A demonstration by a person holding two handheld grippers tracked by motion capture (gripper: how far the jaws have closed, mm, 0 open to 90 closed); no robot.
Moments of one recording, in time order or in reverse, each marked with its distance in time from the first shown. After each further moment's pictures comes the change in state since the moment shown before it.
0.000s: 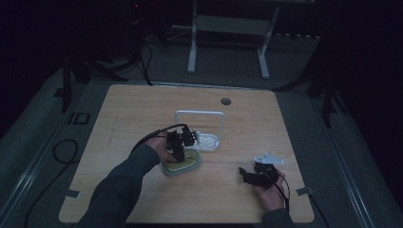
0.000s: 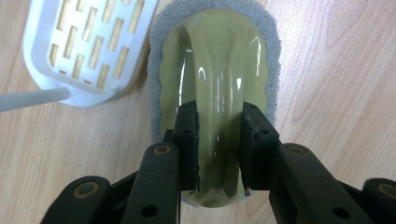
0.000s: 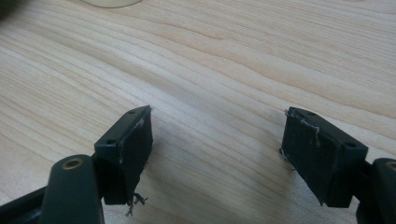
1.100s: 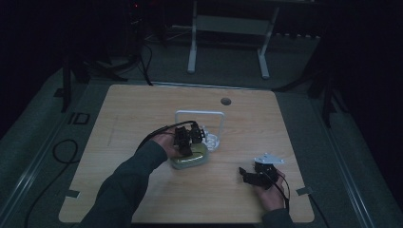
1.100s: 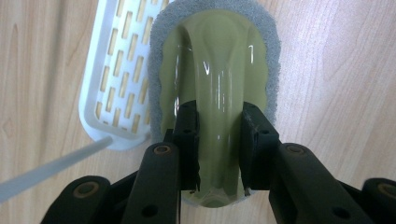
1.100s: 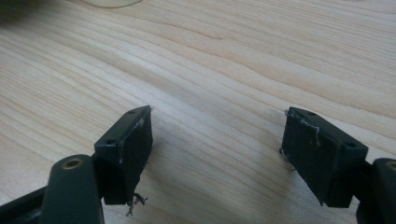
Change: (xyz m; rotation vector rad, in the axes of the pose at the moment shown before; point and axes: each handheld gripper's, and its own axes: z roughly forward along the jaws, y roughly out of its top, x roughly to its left) left arm -0.008 0.021 -0.016 -0.060 0.101 0.120; right arm 0.000 0.000 0.000 -0.001 0.000 0.000
